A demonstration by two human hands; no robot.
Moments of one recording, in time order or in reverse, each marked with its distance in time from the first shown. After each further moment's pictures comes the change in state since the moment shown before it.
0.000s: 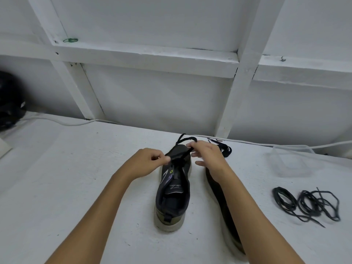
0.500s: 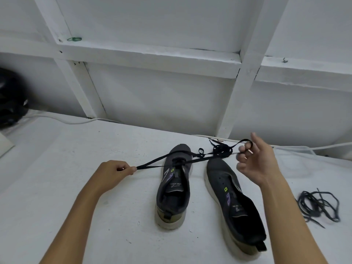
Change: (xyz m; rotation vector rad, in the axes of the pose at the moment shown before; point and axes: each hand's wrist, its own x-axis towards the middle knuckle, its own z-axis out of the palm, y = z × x) left_hand -0.050 -0.072 -0.027 0.014 0.204 -0.263; right_hand -0.022 0.006 -0.098 0.657 0.193 0.214
